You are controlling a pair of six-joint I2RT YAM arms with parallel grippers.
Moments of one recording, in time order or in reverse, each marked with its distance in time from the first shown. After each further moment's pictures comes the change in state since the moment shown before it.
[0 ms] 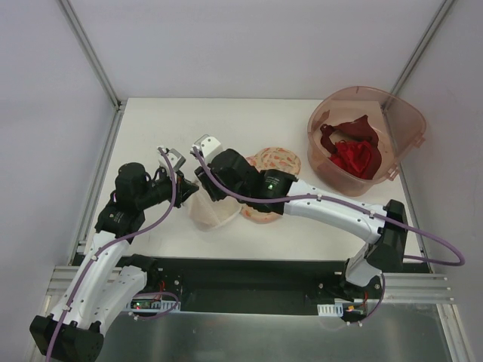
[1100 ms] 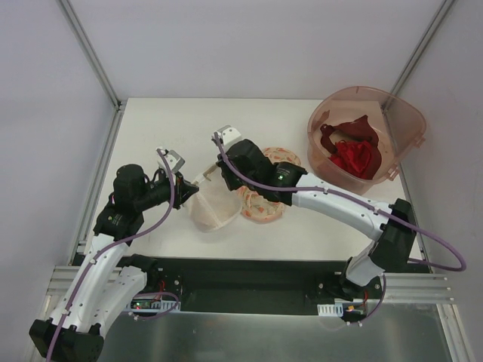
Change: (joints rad) left arm 0.000 -0.026 0.000 -0.009 0.018 0.000; right arm -0.131 -0.027 -0.100 0.027 -0.040 0.072
